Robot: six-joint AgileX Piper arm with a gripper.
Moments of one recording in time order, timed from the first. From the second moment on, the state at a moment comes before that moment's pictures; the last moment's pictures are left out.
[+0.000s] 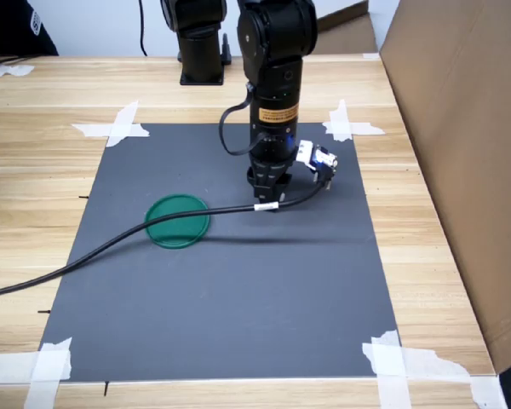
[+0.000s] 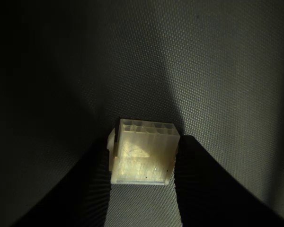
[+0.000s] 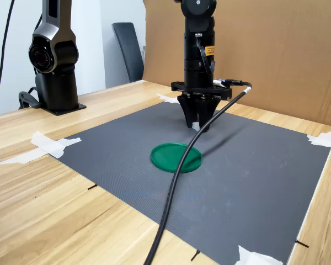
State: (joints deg) arm 26.0 101.6 -59.9 -7.1 37.1 -51.2
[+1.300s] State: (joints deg) arm 1.4 99.7 -65.2 -2.9 45.7 -50.3
